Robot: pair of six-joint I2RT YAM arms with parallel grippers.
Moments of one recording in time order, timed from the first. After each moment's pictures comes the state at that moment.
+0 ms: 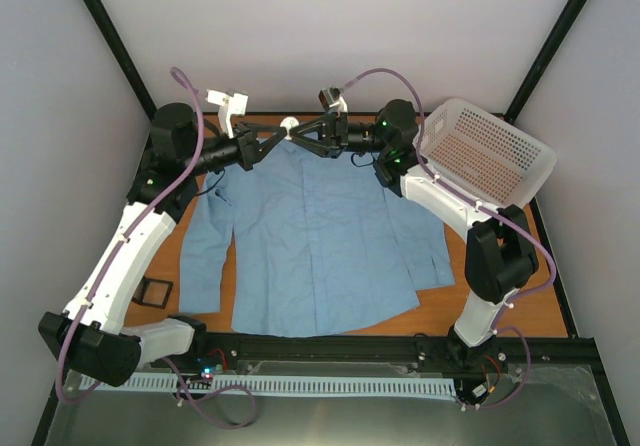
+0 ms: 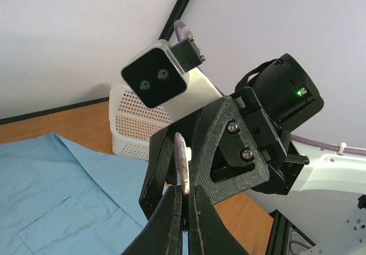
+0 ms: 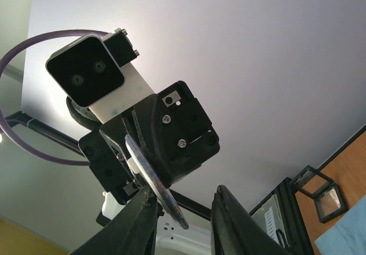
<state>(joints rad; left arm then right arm) -0.31 1.19 1.30 -0.25 0.75 -0.39 0.54 1.75 1.40 0.70 -1.13 1.40</state>
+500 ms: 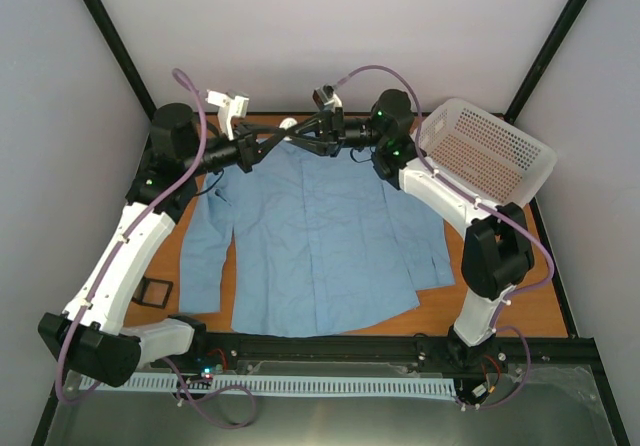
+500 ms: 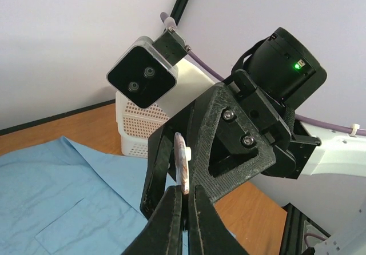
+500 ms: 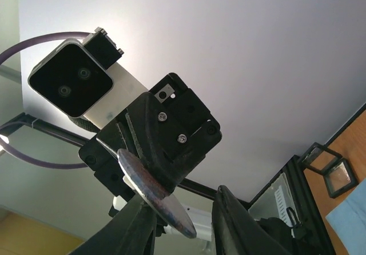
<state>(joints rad) -0.31 1.19 1.30 -0.26 0.75 -0.32 0.54 1.78 1.49 0.58 -1.19 1.43</state>
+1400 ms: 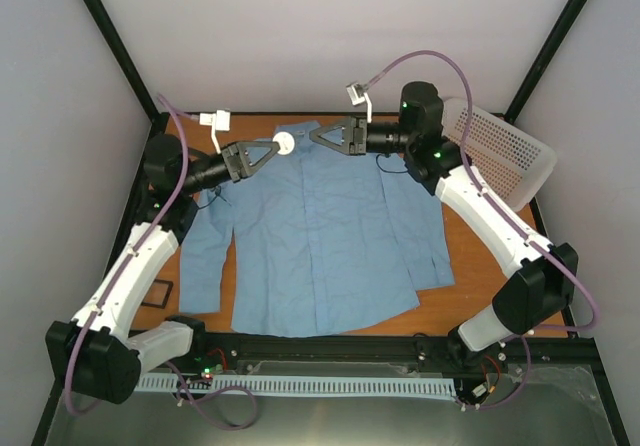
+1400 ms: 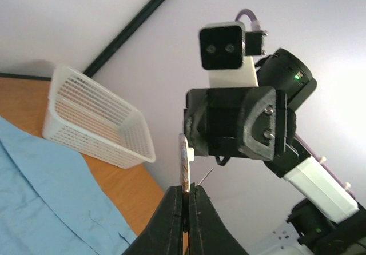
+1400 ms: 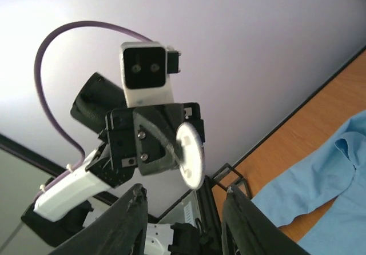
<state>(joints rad) -0.22 1.10 0.99 0.18 0.92 -0.86 0.49 1.52 1.48 -0.04 -1.03 0.76</state>
